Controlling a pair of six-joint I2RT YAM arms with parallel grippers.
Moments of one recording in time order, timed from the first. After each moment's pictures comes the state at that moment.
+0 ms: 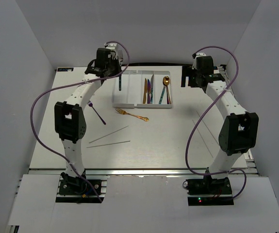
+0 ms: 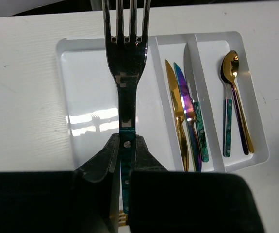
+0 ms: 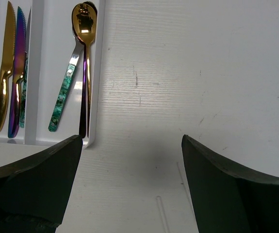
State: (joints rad) left arm -0.27 2.02 1.88 -0.38 0.08 -0.22; right arm 0.18 1.76 1.55 -0.48 0.04 0.07
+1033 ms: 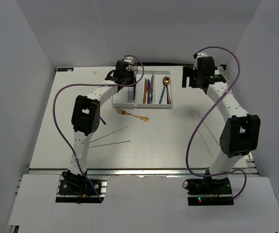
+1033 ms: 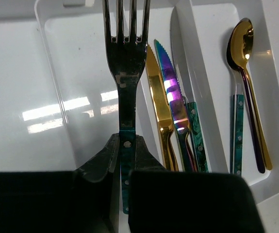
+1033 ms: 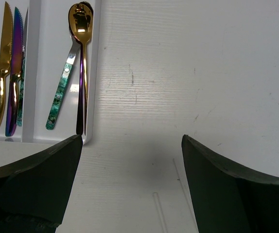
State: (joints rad) left arm -0.39 2.31 1.93 -0.19 0.10 -0.28; right arm 0.18 1.72 1.52 -0.47 0.06 0.07
